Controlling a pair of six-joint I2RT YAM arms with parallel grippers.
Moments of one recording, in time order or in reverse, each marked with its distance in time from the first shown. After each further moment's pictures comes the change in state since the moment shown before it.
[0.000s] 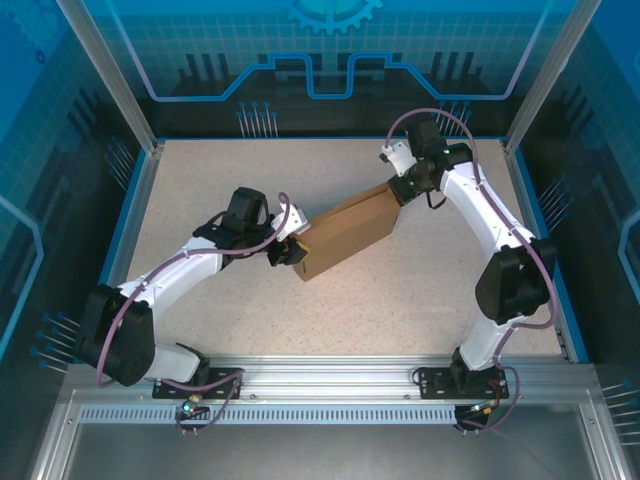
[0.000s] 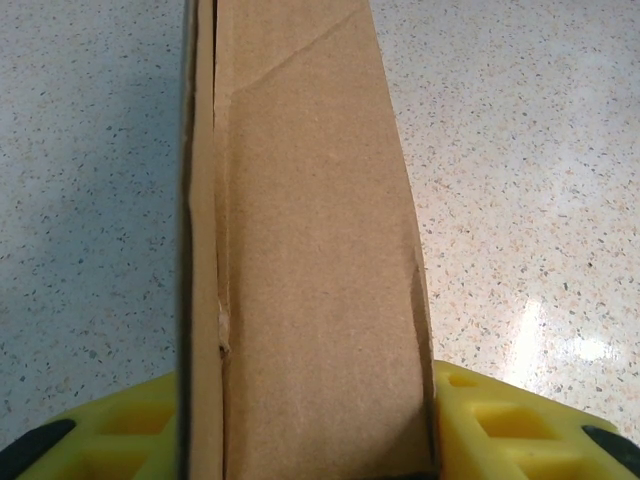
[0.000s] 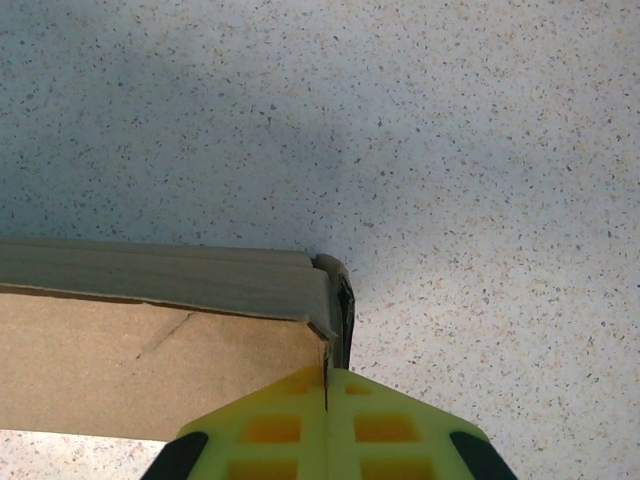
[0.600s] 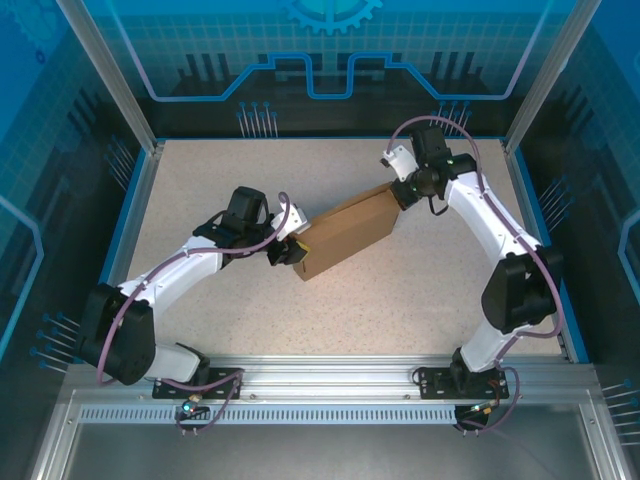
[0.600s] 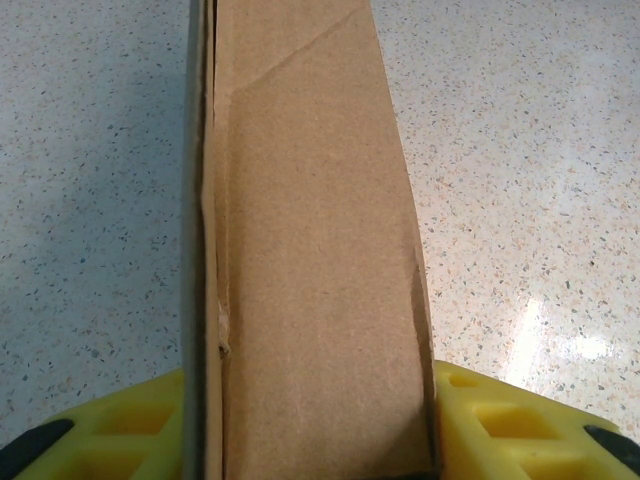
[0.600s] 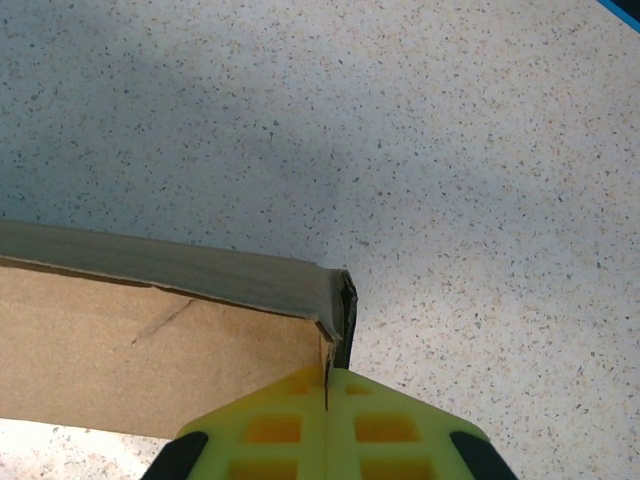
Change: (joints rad) left arm 0.003 0.005 0.005 -0.007 0.001 0.004; right arm -0.010 -0.070 -0.132 0.130 -0.025 -0.066
